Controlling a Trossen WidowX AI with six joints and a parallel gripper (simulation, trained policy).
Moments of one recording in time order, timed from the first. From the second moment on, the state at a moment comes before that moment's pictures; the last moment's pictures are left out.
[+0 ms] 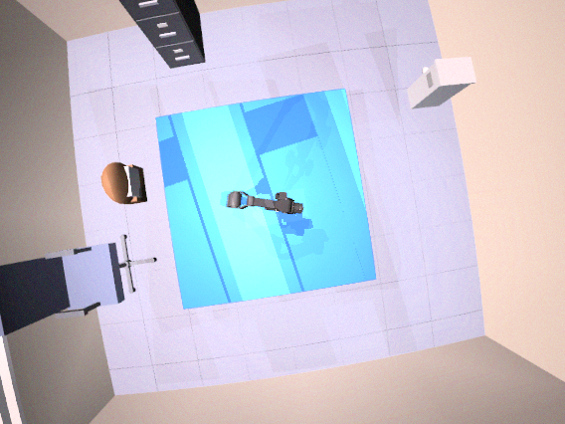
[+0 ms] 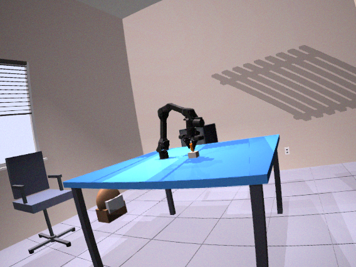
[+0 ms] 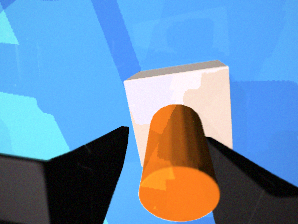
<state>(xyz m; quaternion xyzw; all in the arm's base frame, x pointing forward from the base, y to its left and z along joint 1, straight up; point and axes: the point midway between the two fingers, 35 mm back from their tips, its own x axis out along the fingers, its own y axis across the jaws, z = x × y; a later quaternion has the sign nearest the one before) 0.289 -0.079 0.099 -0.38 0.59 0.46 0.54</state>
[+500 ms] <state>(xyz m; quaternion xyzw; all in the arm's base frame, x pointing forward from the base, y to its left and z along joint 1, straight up) 0.273 -0.070 0.091 -0.37 0.59 0.48 0.53</state>
